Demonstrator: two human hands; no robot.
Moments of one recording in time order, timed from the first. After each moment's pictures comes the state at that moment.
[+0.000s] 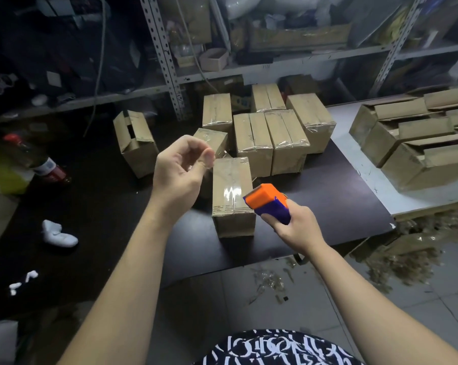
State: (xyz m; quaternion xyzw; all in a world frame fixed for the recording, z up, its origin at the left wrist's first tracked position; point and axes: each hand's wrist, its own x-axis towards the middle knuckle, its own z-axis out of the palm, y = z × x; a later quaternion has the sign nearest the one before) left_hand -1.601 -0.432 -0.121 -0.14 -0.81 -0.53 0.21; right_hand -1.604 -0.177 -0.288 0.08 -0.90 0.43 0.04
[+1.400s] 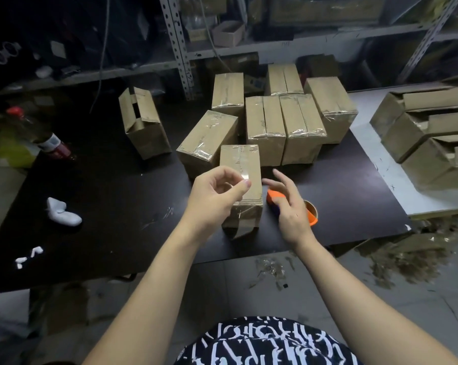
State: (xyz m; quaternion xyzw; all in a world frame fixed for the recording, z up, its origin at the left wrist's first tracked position) left_hand -1.587 -0.397 -0.177 0.04 -0.75 -0.67 0.00; right_hand -1.608 -0.216 -0.268 0.02 -0.74 0.67 0.00
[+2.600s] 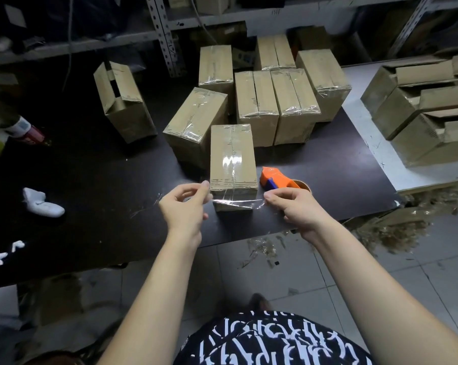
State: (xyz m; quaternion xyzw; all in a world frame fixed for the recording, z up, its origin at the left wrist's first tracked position) left_hand -1.574 -0.413 -0.236 0.35 -0.63 -0.69 0.08; right_hand -1.598 -0.196 -0.256 -0.18 -0.72 0.64 -0.21
